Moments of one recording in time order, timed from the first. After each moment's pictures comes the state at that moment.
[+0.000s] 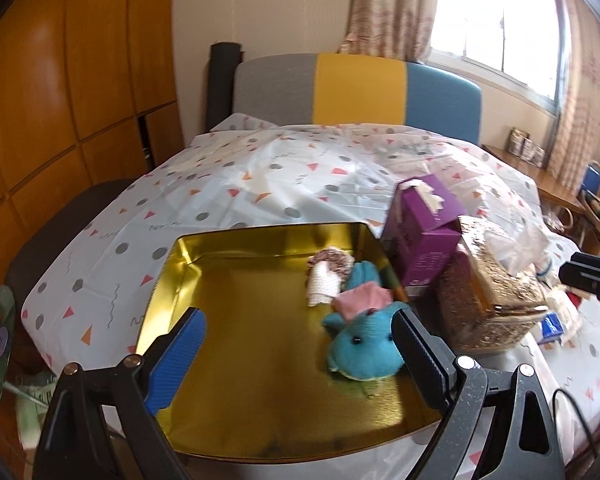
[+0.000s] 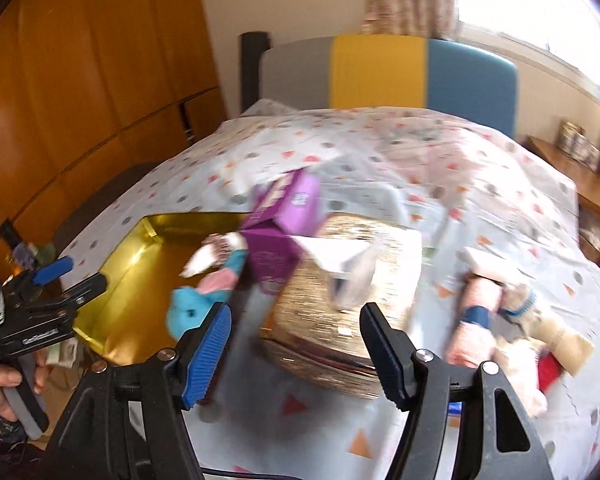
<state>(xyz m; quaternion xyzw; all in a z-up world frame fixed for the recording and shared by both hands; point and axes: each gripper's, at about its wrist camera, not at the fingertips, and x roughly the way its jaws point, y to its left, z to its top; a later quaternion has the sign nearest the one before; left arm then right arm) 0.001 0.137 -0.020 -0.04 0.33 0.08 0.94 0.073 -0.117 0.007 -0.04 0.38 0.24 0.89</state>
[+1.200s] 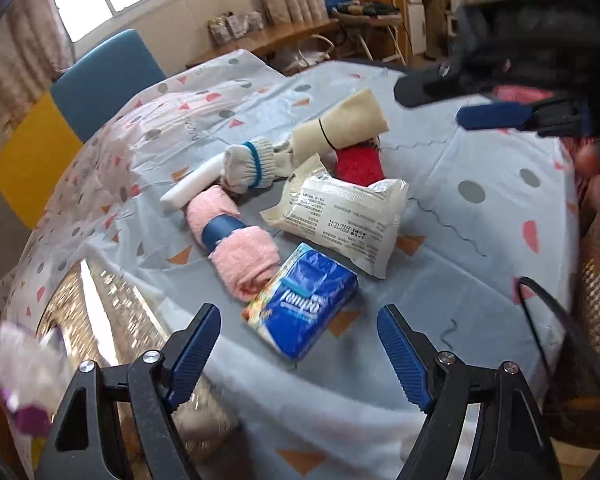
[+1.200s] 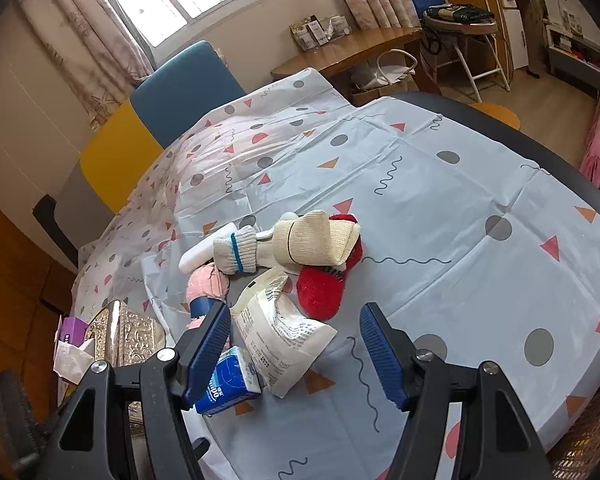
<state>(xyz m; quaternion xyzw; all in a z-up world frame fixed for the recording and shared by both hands) 0.100 -0.223 -0.094 0.29 0.40 -0.29 0.82 0.072 -0.398 -0.051 0.29 0.38 -0.06 0.88</state>
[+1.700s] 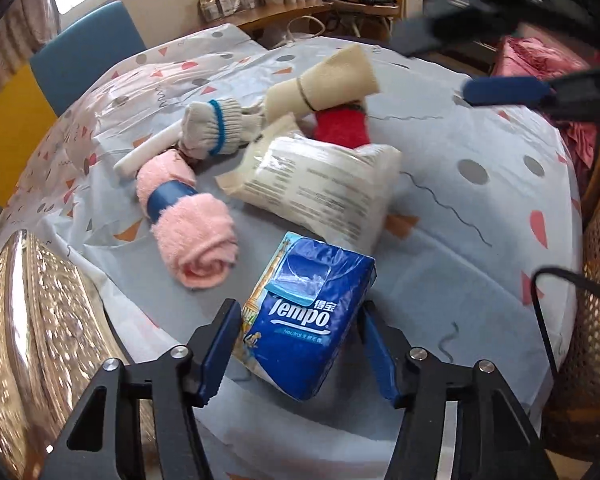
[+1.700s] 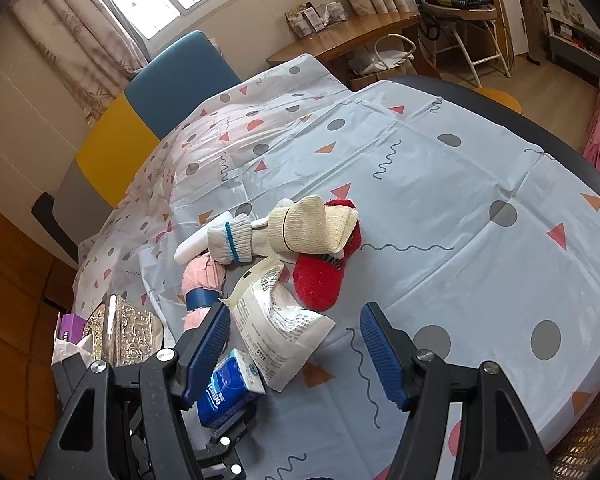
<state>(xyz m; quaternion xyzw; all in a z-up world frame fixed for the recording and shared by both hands) 0.093 -0.222 -0.129 0.26 0.43 -0.31 0.81 0.077 -0.400 -0.060 0.29 0.40 -0.06 0.87</state>
